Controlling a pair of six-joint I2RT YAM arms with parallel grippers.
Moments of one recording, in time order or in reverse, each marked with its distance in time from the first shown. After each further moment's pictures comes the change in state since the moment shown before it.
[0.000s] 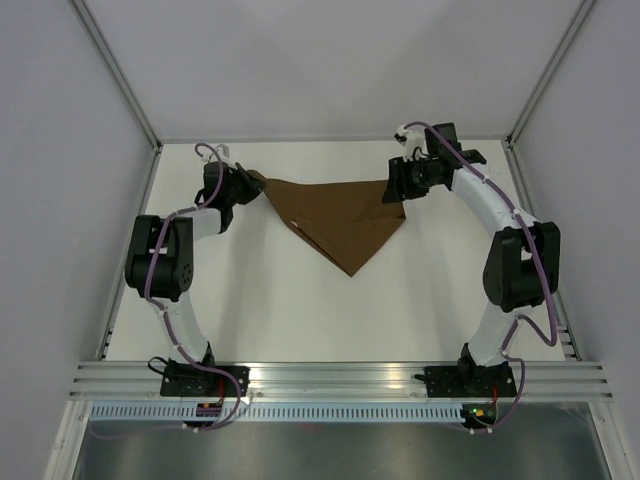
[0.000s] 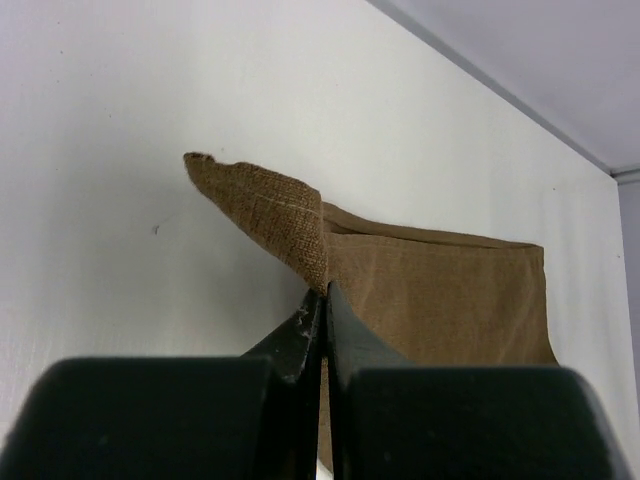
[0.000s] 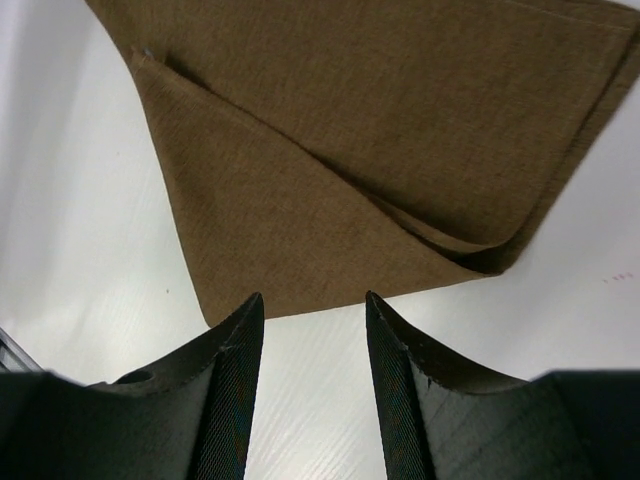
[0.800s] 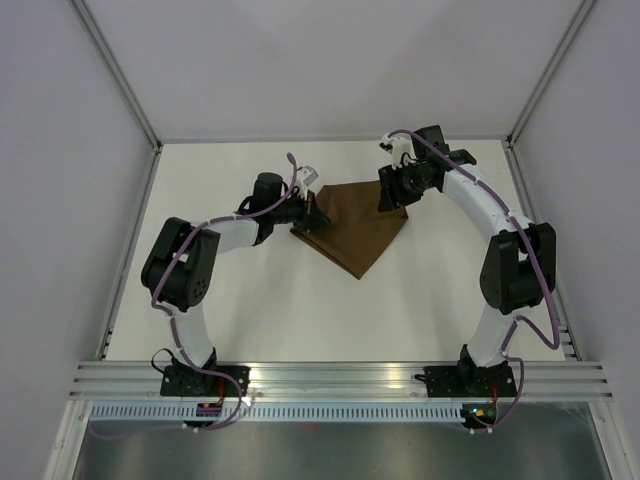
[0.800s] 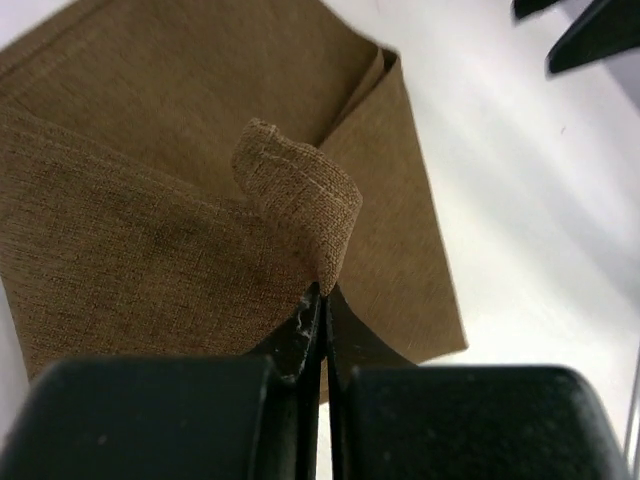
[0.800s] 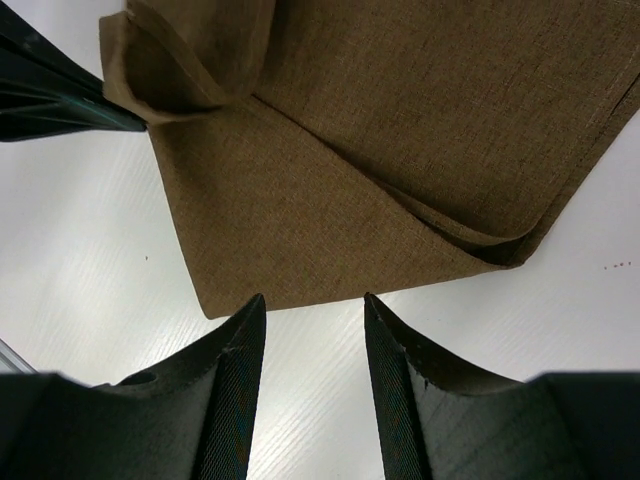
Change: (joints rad) left arm -0.294 -0.046 -0.020 -0.068 0.478 0.473; right arm 0.092 0.014 0.026 -0.088 0.072 -0.096
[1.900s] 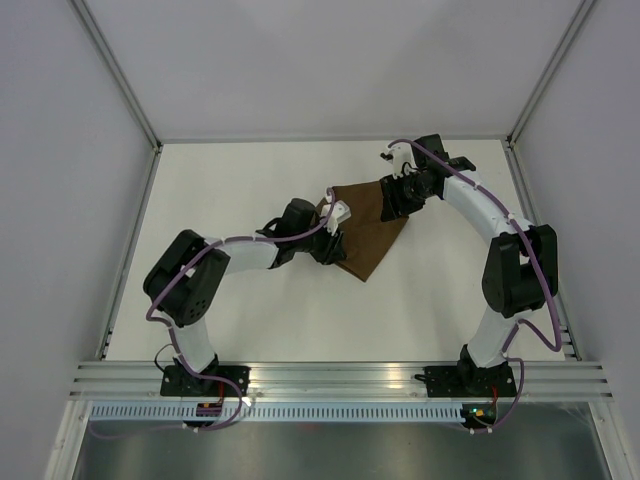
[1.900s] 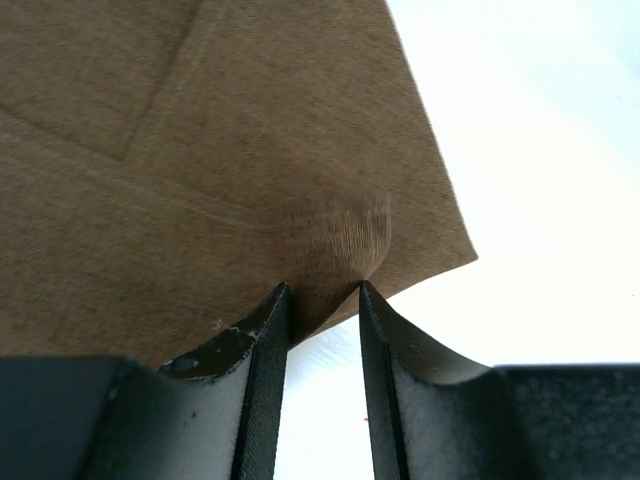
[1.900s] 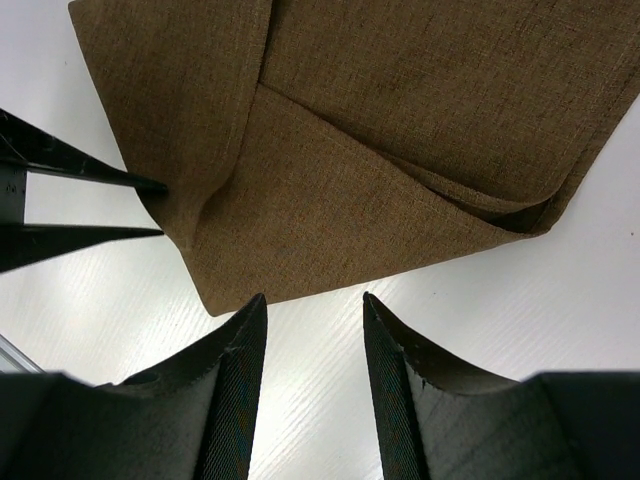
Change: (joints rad) left arm -0.241 -0.075 -0.110 -0.162 -0.256 0.232; right arm 0.000 -0.041 -0.092 0.006 0.017 -0.014
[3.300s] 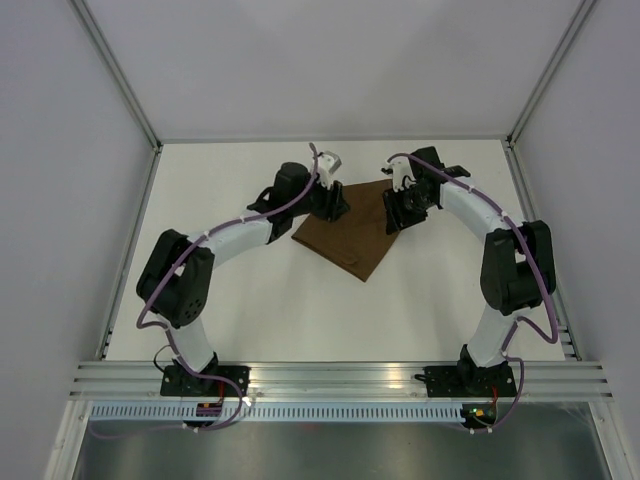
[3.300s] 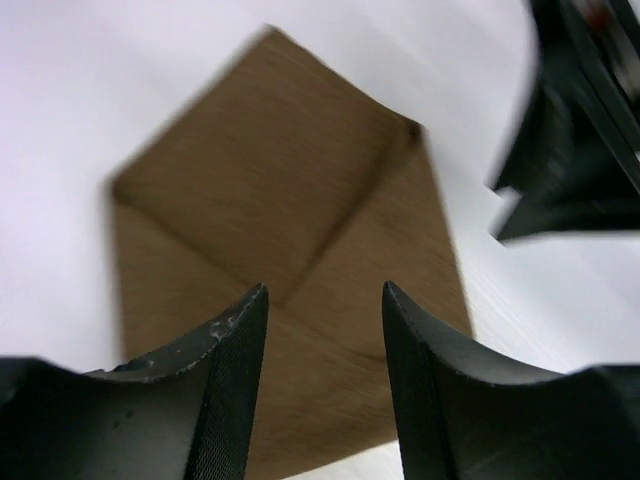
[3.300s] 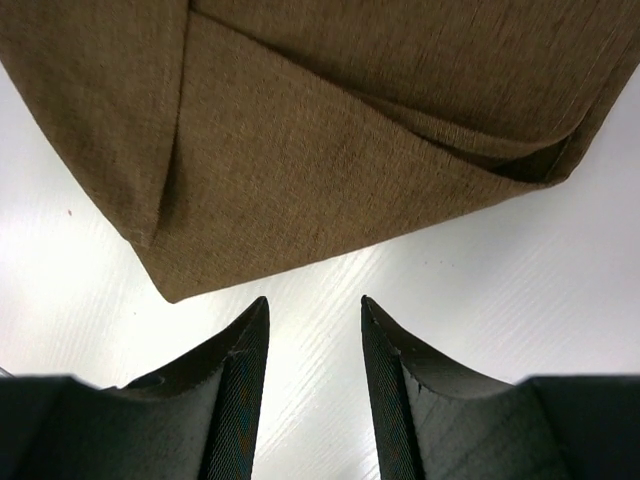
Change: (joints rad) left arm 0.034 -0.023 0.211 -0.011 -0.107 -0.119; right arm 0.000 0.020 -0.075 0.008 0.066 -0.004
